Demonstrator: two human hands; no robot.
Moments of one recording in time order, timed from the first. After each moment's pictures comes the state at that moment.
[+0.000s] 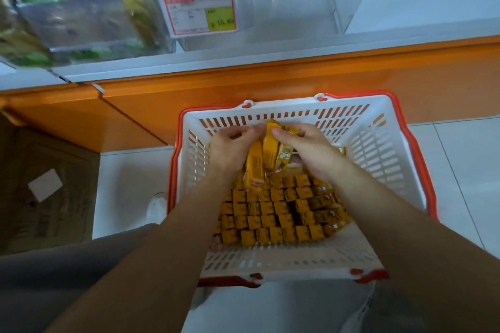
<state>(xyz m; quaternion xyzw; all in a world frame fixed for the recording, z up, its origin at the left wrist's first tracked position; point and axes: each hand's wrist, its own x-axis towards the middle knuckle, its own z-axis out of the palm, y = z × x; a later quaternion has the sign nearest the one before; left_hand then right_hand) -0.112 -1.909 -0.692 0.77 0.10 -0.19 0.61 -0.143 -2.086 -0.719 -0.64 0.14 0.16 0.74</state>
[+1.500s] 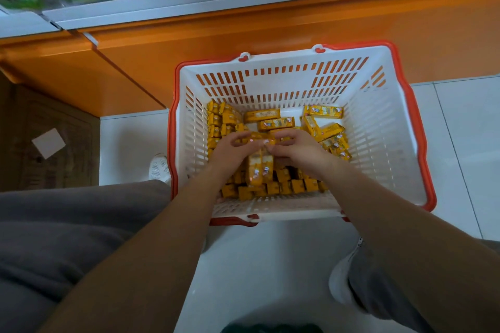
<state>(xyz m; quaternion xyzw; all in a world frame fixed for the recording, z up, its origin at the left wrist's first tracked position) -0.179 -1.874 -0.758 0.77 0.12 -0.33 0.54 -0.219 -2.062 -0.762 -0.63 0.26 0.26 0.69</state>
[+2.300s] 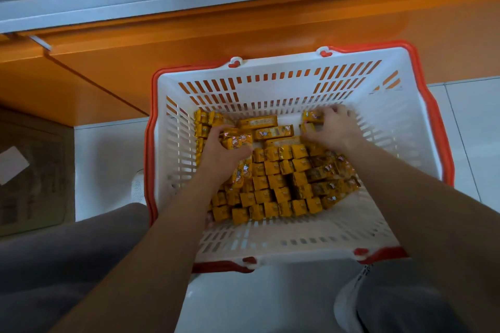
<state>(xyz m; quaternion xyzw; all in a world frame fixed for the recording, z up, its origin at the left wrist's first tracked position) -0.142 -1.881 -0.779 0.78 0.14 -0.30 0.54 -0.156 -2.163 -0.823 -0.93 0.22 0.26 0.16</state>
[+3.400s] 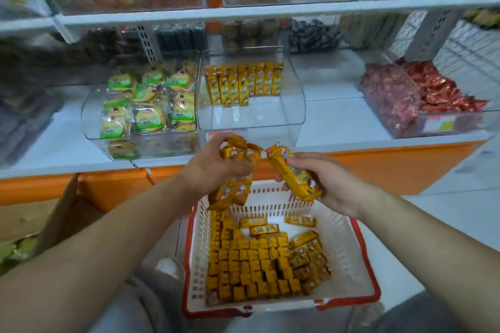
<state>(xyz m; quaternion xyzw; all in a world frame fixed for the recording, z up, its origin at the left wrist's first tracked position) -0.129 -1.880 -0.440 0.76 -0.08 -0.23 0.60 -0.207 -2.103 -0.448 -0.60 0.09 0.15 0.78</state>
